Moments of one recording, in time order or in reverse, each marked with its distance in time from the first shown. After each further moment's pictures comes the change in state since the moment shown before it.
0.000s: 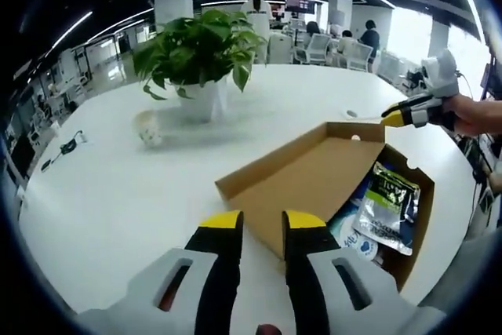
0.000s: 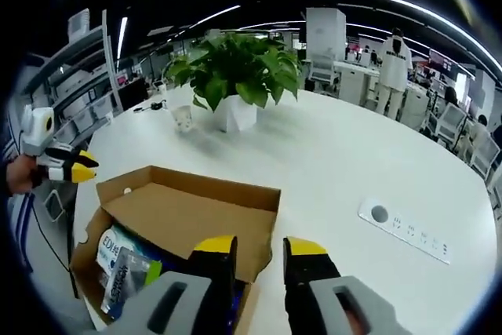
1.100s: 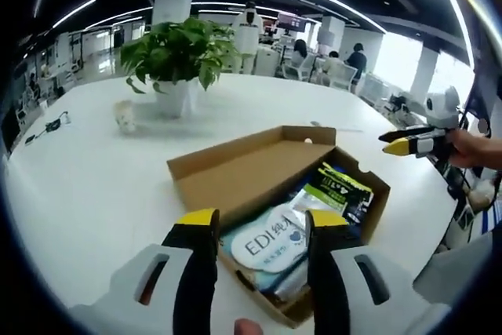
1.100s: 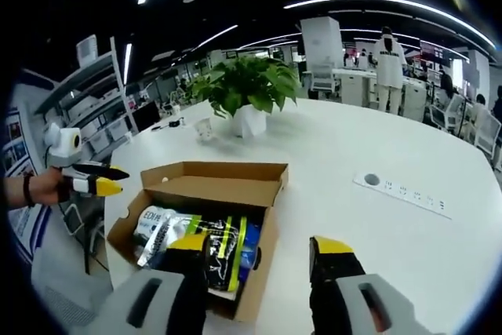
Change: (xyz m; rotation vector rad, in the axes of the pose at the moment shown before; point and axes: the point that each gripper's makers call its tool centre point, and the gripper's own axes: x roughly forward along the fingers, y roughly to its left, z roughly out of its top) left arm -0.028 -0.075 -0.035 -0.107 -0.054 -0.121; right arm -0.080 0.007 -0.056 0.081 -0.104 0.070
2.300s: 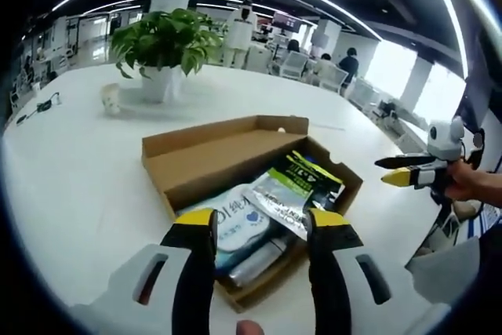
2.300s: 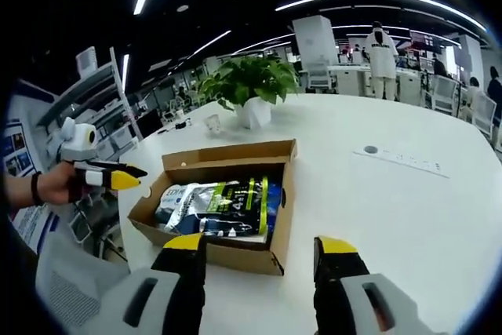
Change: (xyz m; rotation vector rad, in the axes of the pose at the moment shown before) left arm -0.010 -0.044 -0.025 -0.055 0.015 -0.070; right arm -0.042 0.030 -0.062 0.069 -0.015 0.008
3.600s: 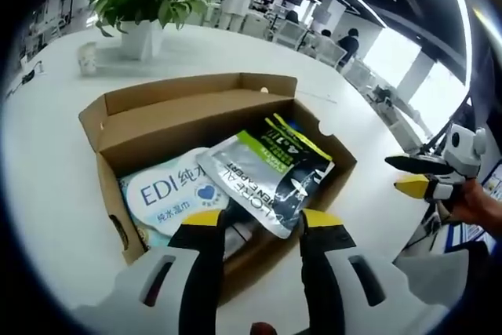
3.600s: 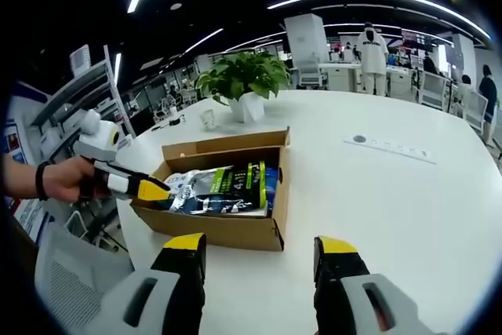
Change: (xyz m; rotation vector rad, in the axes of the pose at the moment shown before) left arm 0.049 -0.037 -0.043 -0.089 0.192 -0.051; right arm -0.026 0.005 -0.024 0.012 0.016 -0.052
